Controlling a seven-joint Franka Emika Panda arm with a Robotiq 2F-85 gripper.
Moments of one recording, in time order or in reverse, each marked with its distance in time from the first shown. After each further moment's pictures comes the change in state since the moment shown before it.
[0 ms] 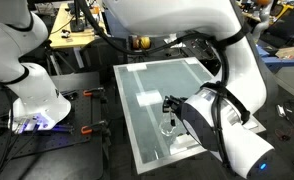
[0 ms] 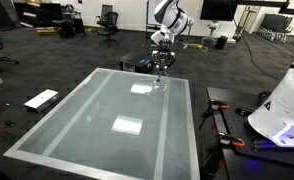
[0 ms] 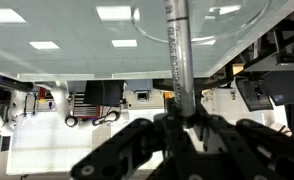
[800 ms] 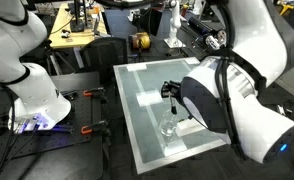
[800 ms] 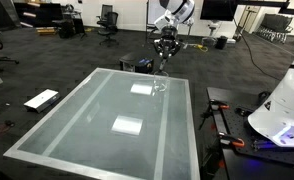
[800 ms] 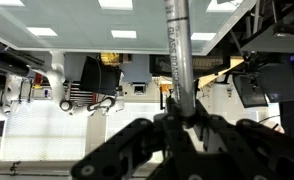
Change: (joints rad) arm 0.049 -0.163 -0.053 -0.074 0.014 -0.087 0.003
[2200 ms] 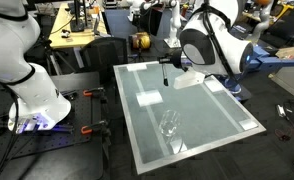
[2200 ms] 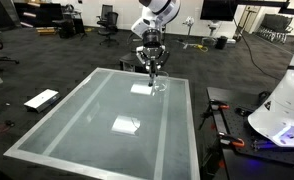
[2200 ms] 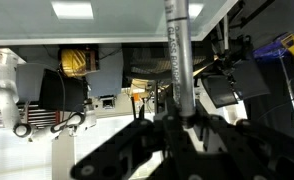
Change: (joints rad) arm 0.280 -0.039 0.056 -0.030 0.012 0.095 0.227
